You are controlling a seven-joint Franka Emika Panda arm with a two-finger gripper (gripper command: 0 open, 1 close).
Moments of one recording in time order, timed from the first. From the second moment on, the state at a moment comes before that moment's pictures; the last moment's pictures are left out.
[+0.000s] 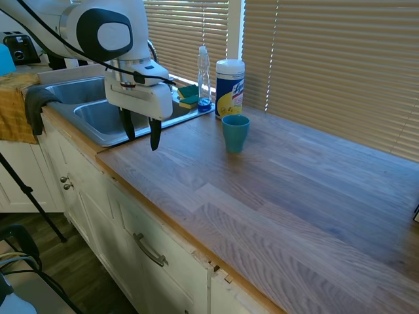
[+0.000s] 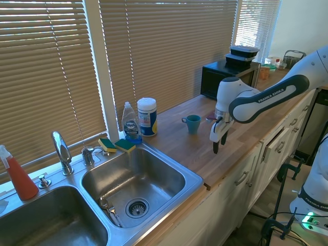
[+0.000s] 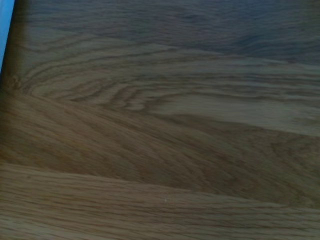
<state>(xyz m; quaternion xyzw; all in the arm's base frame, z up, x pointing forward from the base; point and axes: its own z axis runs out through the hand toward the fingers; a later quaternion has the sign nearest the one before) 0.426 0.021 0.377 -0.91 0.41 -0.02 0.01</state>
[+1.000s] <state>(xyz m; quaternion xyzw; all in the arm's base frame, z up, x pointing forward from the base) 0.526 -0.045 0.456 -0.85 0.52 -0.11 0.04</state>
